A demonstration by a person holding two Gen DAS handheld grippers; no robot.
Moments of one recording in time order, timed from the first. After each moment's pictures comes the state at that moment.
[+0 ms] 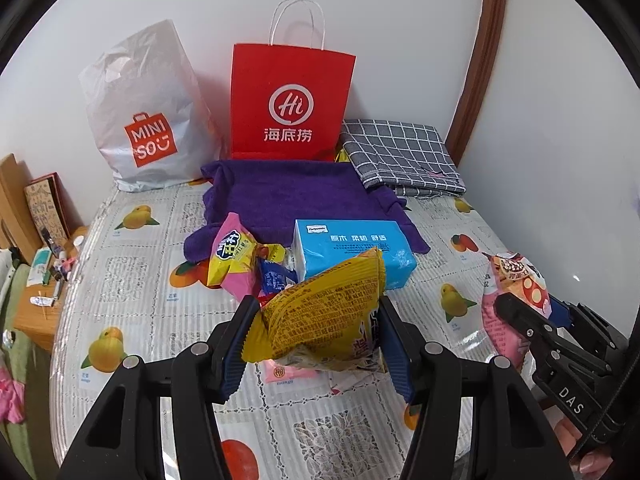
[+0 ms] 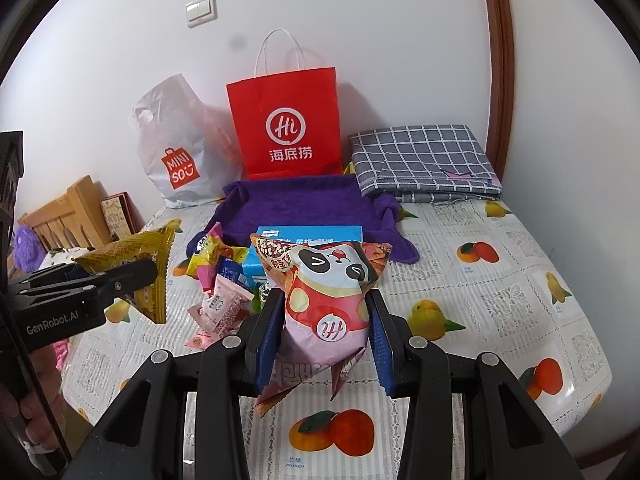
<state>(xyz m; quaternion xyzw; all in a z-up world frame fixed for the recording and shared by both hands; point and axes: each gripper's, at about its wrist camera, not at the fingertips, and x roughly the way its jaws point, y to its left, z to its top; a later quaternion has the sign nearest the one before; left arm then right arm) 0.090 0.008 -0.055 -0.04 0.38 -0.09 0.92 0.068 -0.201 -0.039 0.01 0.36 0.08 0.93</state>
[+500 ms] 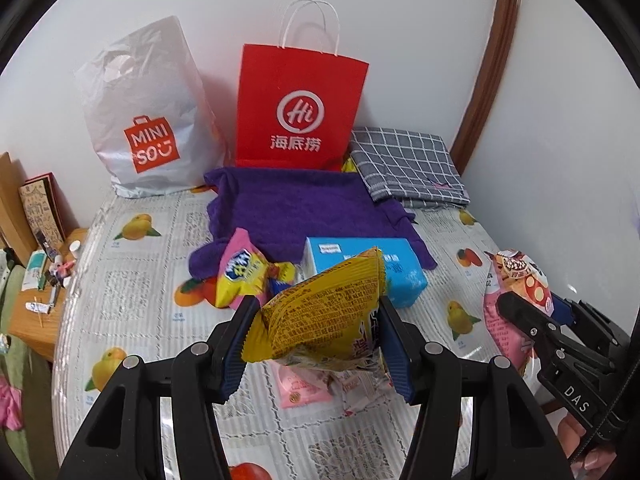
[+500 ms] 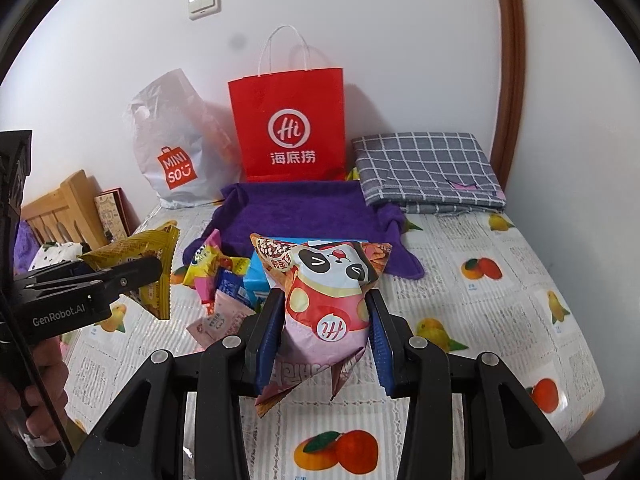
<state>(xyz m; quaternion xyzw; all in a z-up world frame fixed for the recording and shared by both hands) 0.115 0.026 -0.043 -0.06 0.37 -0.09 0.92 0.096 -0.184 -0.026 0.00 0.36 0.08 0.93</state>
